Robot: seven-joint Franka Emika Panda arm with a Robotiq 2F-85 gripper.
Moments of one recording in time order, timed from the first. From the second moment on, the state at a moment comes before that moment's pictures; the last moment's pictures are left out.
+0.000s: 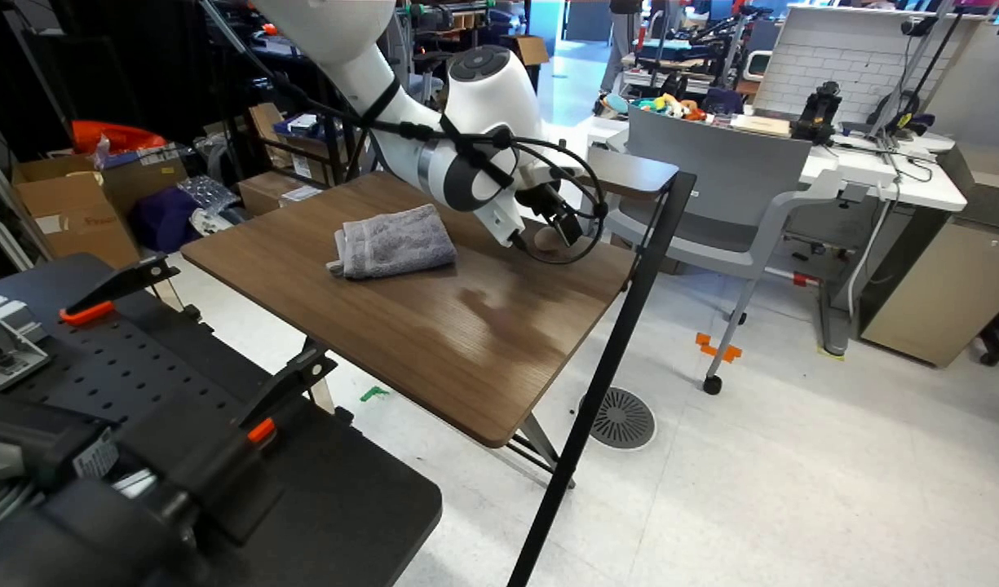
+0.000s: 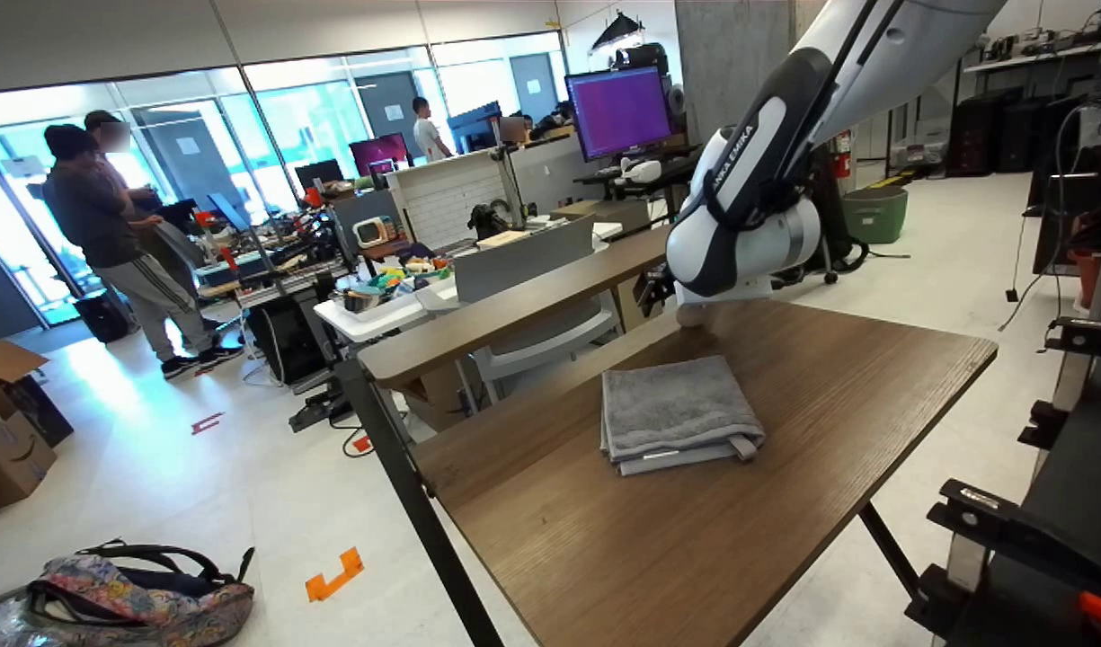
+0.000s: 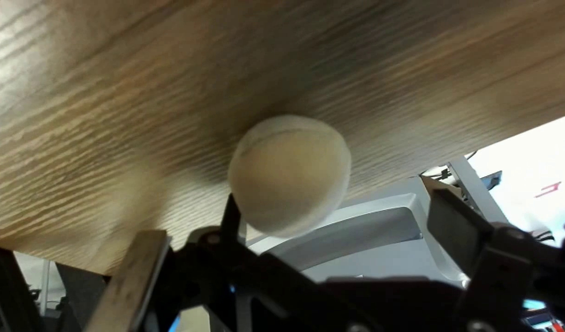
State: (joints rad) arm -0.09 1.34 -0.04 -1.15 0.12 3.12 0.24
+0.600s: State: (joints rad) arm -0.04 1.36 -0.15 -1.10 0.13 3.04 0.34
